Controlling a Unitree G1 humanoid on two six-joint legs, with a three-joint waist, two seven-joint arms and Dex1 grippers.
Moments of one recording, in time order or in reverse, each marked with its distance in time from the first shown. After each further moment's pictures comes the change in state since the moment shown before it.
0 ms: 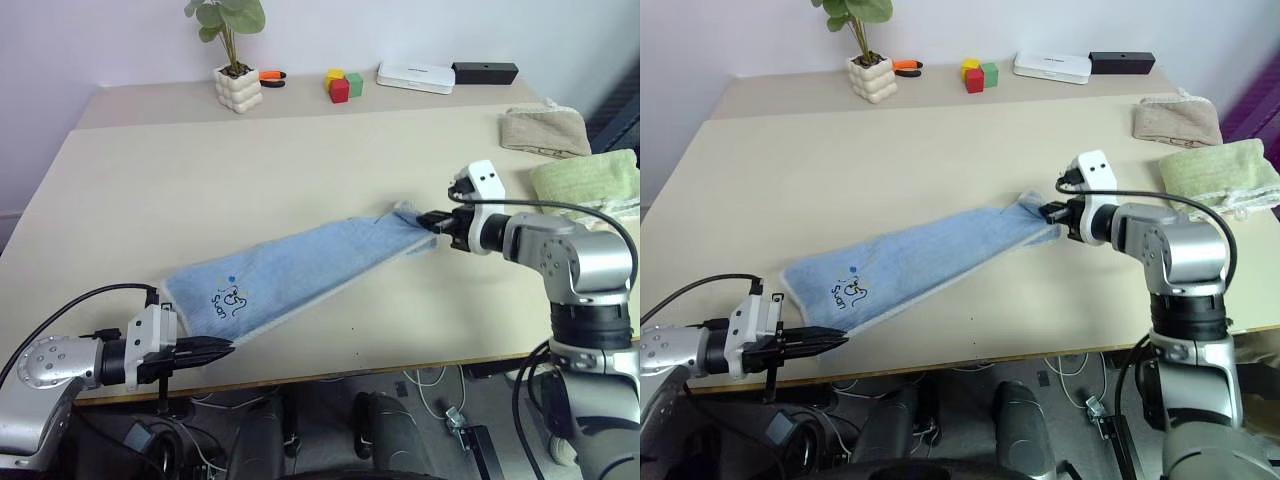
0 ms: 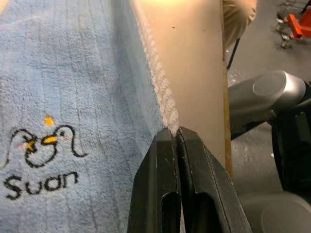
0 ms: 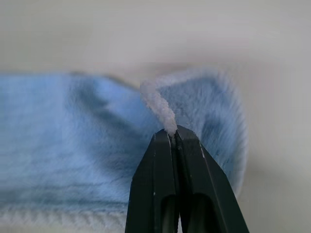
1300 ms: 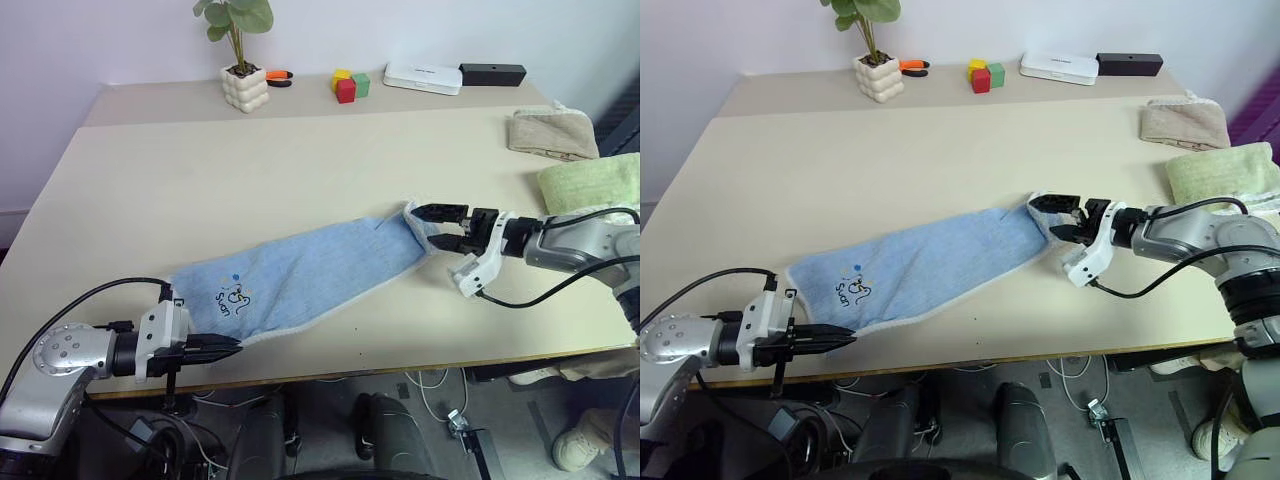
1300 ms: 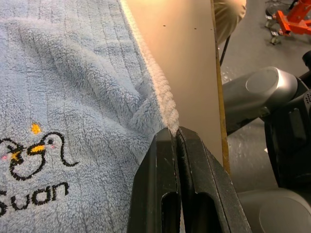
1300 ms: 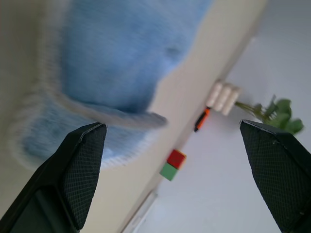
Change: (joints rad) left arm -0.041 0.001 -0.052 -0.007 0.018 0.010 -0.002; right arm -0.156 -0.438 0.482 0.558 -1.431 -2.161 -0.574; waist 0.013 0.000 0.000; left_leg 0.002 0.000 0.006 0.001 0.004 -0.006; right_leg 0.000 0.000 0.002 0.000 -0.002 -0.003
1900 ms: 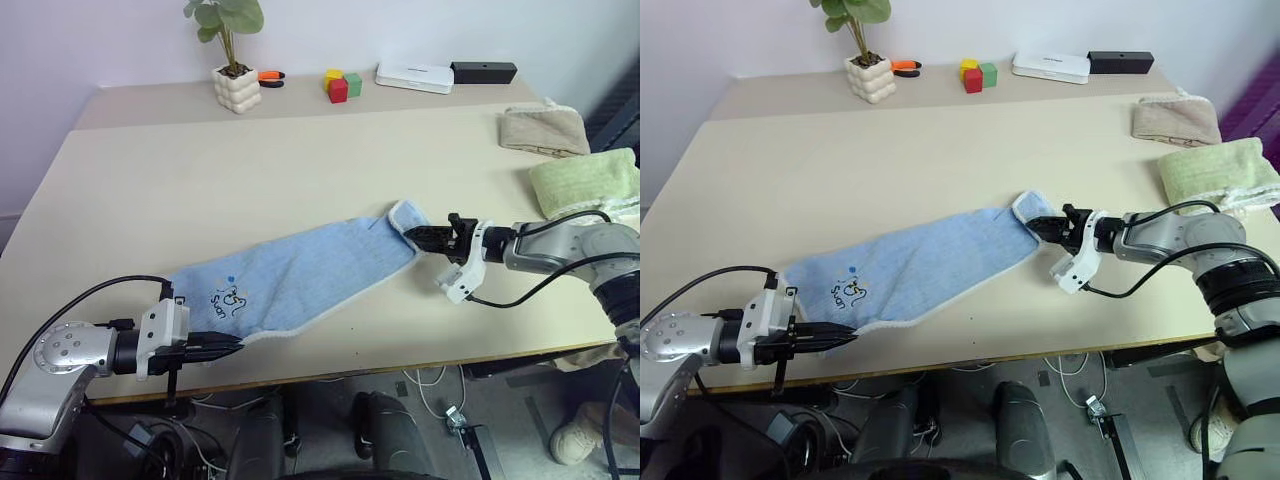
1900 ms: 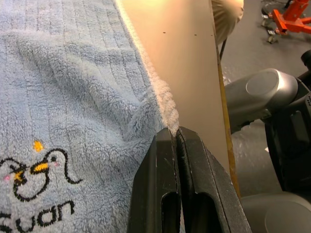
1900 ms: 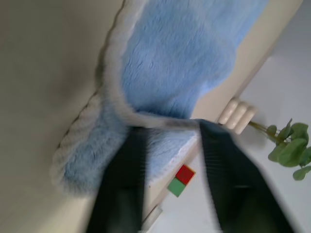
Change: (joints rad) left arm -0.009 -0.002 -0.001 -0.004 -0.001 0.000 0.001; right arm -0.083 0.048 0.115 0.073 -0.113 0.029 -0.072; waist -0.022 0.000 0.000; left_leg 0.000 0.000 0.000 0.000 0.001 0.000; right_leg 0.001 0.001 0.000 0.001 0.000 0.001
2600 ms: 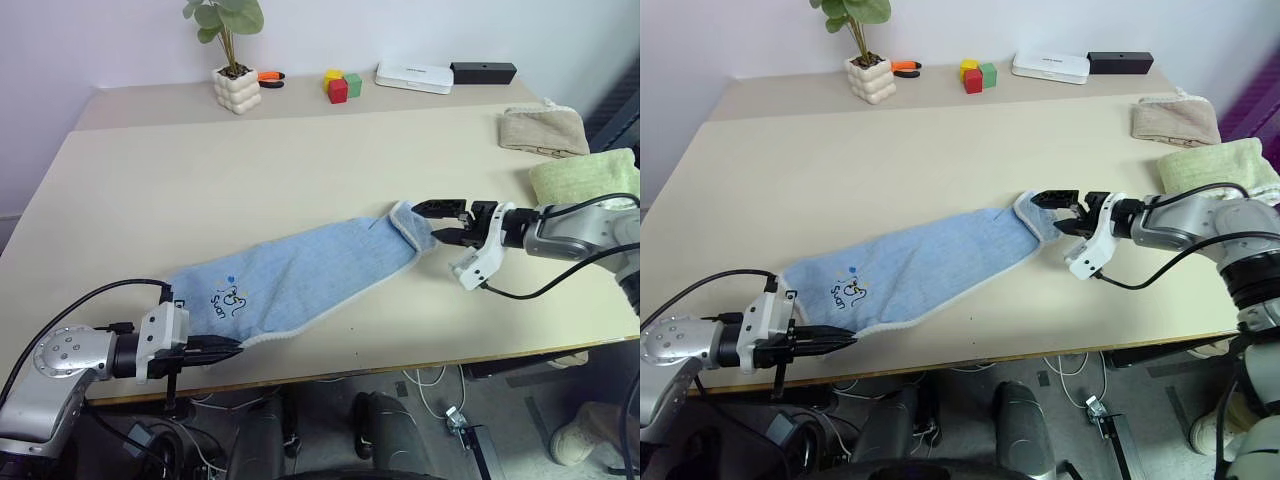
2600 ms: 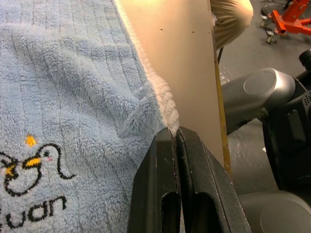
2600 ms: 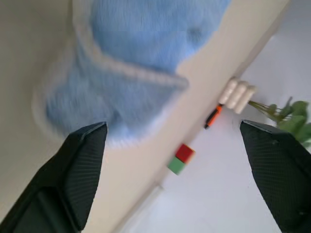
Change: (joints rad) left arm 0.007 -0.001 0.000 0.000 0.000 -0.003 0.000; right arm -0.013 -0.093 -0.038 -0.084 0.111 -0.014 0.109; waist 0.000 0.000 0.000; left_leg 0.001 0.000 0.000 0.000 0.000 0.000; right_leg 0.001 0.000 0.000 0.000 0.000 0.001
